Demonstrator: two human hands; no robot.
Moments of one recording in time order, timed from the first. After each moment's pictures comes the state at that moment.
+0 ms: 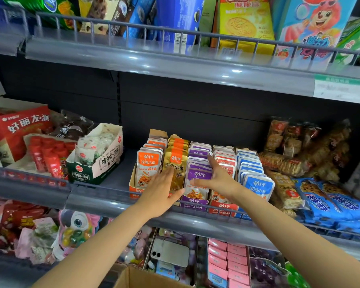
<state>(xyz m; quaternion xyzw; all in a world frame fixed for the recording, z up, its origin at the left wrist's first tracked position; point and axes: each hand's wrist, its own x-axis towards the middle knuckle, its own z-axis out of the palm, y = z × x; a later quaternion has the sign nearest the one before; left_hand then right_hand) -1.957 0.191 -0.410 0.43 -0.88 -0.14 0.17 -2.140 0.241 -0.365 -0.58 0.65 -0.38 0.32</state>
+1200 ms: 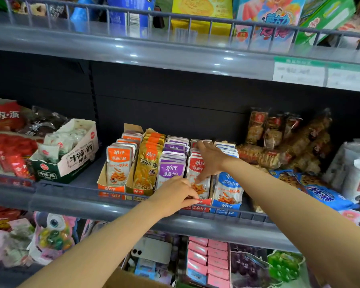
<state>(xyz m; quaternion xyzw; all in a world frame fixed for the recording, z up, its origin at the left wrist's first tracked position) -2.052 0.219 -0.404 0.27 -0.95 -0.08 0.09 -2.227 0.202 -0.346 -0.69 0.72 -0.01 0.02</state>
